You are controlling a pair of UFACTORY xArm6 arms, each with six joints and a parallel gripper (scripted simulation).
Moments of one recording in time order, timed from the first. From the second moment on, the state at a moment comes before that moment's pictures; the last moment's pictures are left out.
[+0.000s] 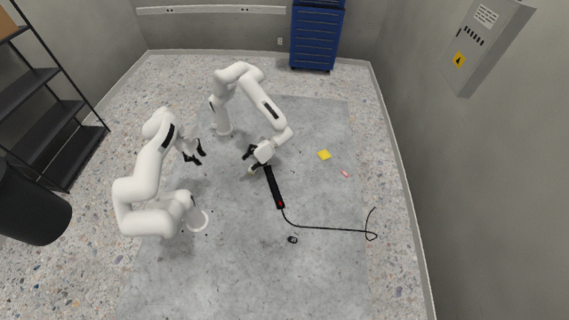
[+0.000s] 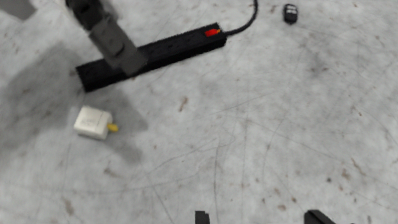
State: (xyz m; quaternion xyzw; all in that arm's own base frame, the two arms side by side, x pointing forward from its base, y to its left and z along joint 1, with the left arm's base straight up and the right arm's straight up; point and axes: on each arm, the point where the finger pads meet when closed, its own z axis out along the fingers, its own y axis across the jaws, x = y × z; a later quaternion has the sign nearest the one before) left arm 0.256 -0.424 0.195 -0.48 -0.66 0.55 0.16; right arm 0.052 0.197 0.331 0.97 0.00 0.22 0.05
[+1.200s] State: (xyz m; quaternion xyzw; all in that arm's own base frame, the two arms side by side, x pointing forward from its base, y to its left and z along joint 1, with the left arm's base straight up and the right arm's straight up) left arm 0.336 -0.267 0.193 -0.79 -0.49 0.36 -0.07; right arm 0.082 0.309 0.246 0.94 0.30 0.08 0.10
